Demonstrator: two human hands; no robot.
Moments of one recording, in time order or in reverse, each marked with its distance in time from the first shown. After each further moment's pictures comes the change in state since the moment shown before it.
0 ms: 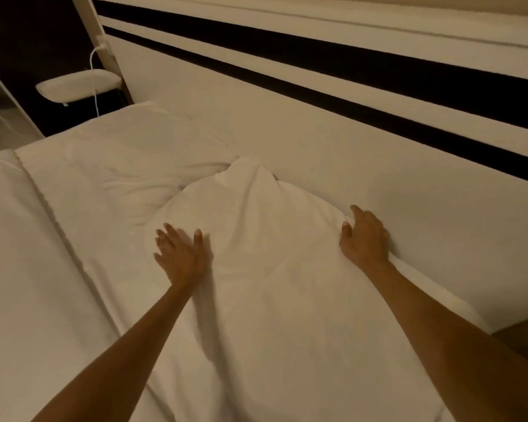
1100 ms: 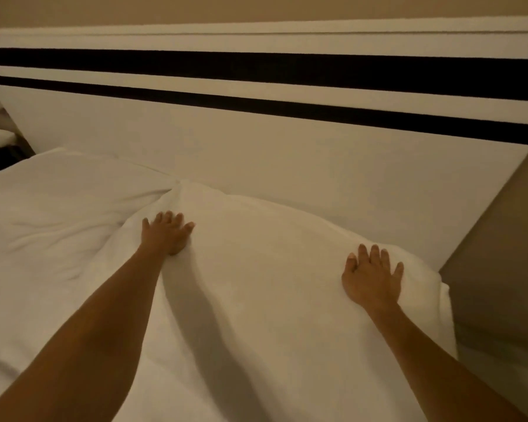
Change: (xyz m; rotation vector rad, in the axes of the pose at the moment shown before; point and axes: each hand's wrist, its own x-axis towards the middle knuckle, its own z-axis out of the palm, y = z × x) left_hand 0.115 0.063 0.047 0.757 -0.359 0.714; right_hand -0.115 0.058 0.024 -0.196 -0.026 0.496
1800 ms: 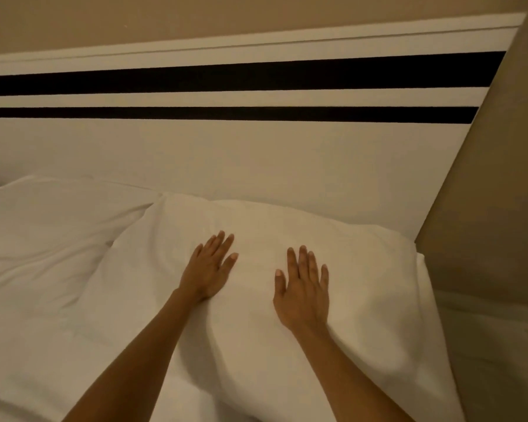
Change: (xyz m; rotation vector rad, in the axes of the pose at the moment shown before) left_hand -0.076 0.071 0.033 -0.352 0.087 0.488; right_hand -0.098 -0.083 0.045 0.137 0.180 -0.177
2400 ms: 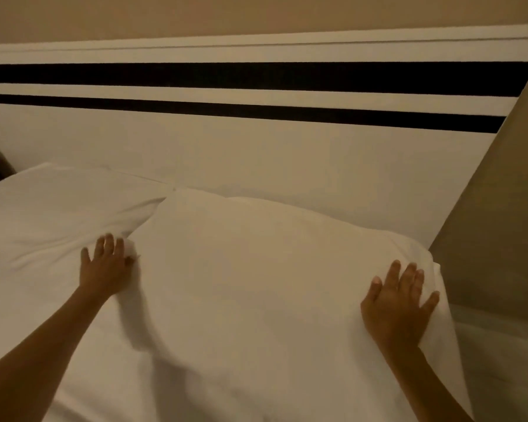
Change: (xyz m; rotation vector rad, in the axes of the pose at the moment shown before) left_hand -0.059 -0.161 -0.077 0.316 0.088 -0.564; right_hand -0.017 0.082 -0.059 -0.145 0.109 0.387
